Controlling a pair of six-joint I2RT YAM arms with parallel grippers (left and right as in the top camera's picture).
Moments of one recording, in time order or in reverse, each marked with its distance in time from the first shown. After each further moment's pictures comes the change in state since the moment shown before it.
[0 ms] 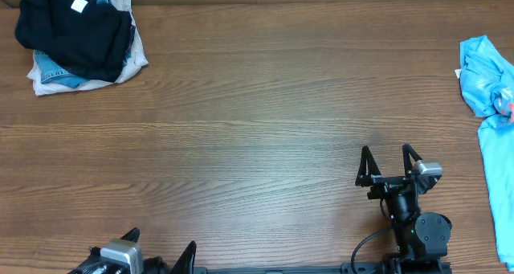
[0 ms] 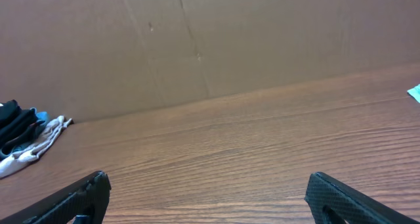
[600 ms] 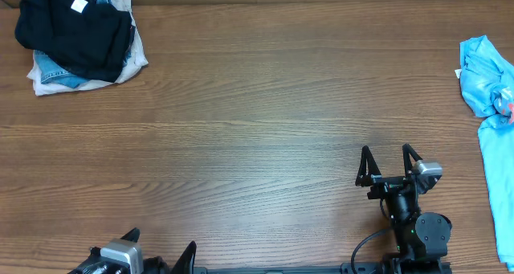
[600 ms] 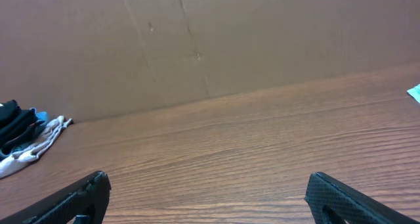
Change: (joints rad) left arm 0.000 0.000 0.000 -0.003 0.000 0.000; right arm 0.000 0.000 0.000 0.000 0.001 0.000
